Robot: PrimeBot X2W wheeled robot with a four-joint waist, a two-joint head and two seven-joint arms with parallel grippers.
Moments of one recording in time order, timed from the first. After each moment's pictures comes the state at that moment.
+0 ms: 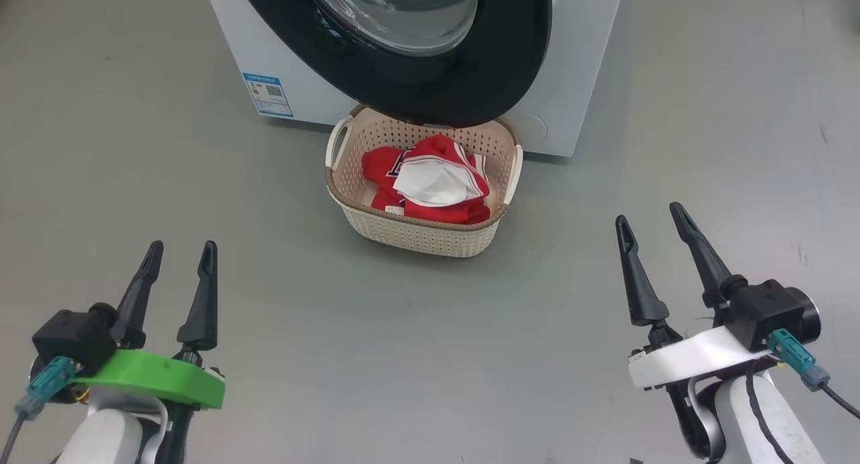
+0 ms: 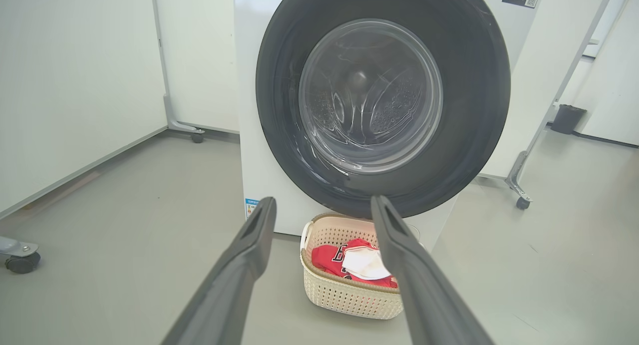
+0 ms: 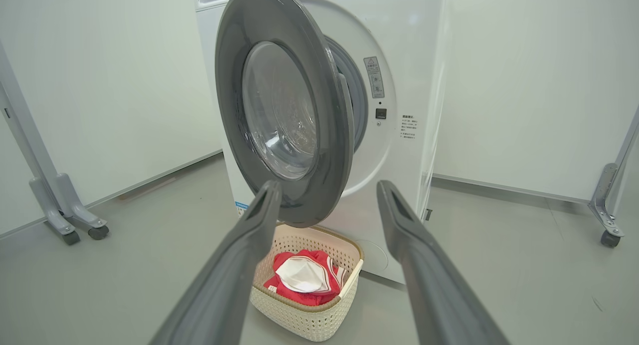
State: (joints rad) left arm -0.18 0.26 -0.28 0.20 -0.67 -0.09 -0.26; right arm -0.09 -0.07 0.16 0.07 0.21 0.08 -0.25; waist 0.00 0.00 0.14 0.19
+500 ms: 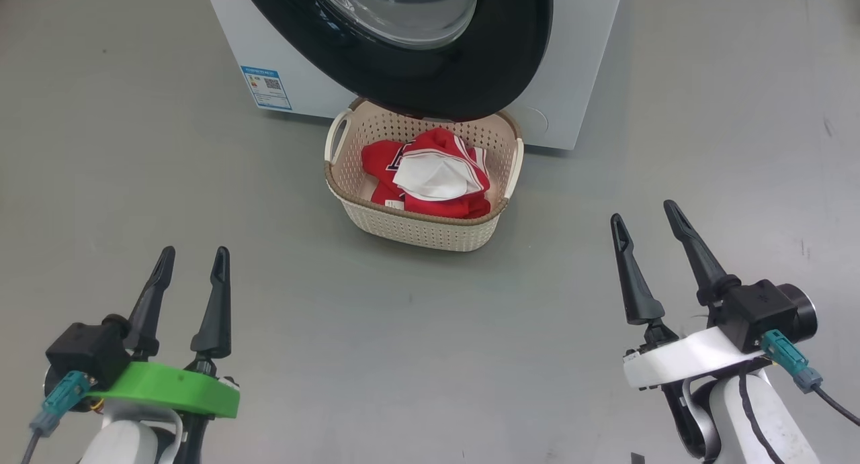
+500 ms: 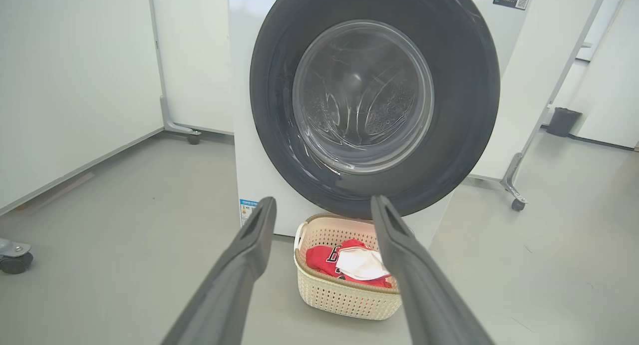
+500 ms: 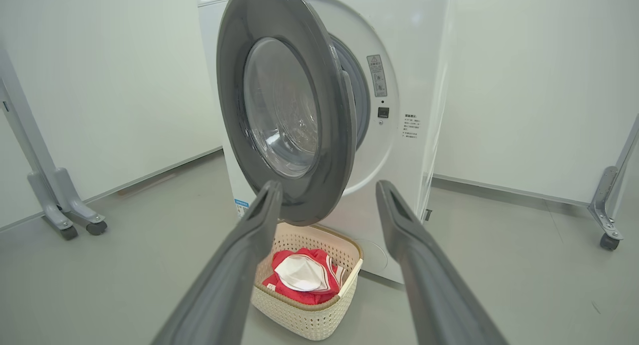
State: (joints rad) left arm -0.13 0.21 -0.23 0.15 -0.59 -0.10 -0.26; right arm -0.09 -0.07 0.17 0.07 0.20 0.09 -0.25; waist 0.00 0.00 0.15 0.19
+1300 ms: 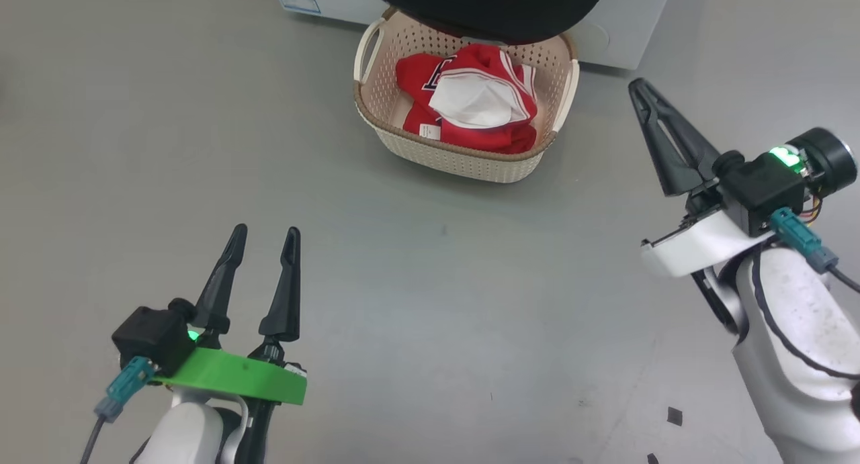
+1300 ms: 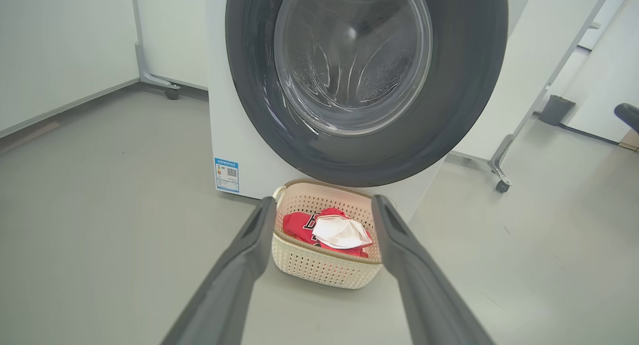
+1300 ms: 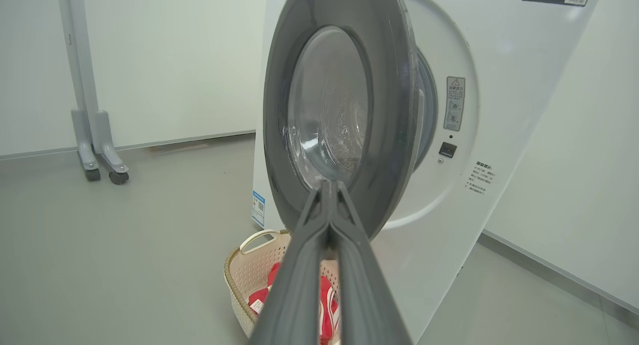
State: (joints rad) left arm -0.16 0.09 -0.28 0.09 -0.57 -0.12 -0.26; right arm -0.41 -0.22 0.28 0.11 0.10 0.12 -0.21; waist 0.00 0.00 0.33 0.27
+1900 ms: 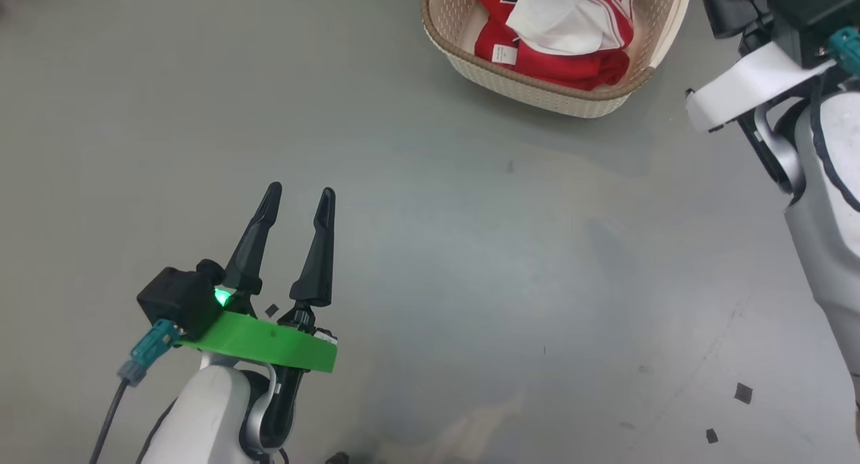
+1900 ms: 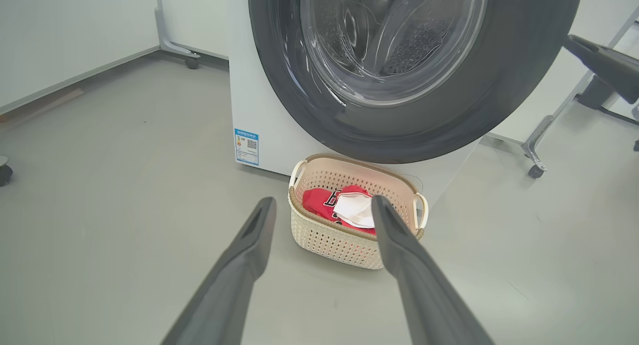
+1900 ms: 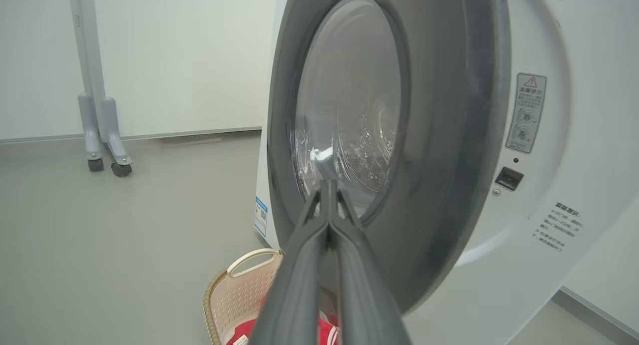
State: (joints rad) left arm -0.26 0.05 -0.34 0.10 -0.59 -0.12 -0.26; right arm -0.79 -0.32 0.36 0.23 0.13 0.12 -0.12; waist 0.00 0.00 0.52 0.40
